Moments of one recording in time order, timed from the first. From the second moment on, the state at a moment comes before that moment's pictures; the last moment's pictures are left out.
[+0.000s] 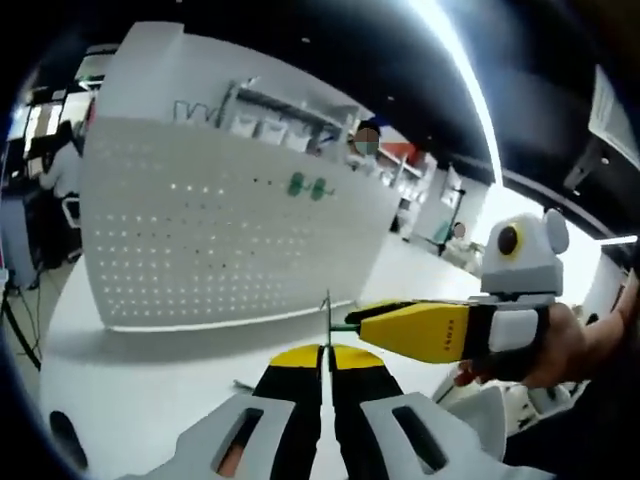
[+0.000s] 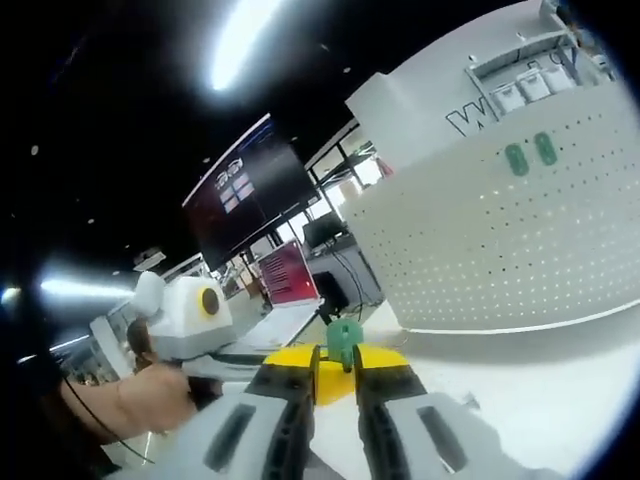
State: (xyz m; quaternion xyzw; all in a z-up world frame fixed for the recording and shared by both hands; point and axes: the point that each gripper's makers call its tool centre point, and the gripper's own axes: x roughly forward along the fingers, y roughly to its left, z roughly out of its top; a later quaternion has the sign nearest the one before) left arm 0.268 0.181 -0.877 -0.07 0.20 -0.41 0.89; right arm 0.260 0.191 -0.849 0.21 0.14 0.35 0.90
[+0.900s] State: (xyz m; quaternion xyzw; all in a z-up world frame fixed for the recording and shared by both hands) left arm 0.270 0.188 -0.882 -0.02 0.16 -0.41 0.90; right arm 0.265 0.196 -0.859 0.16 0.14 0.34 0.92
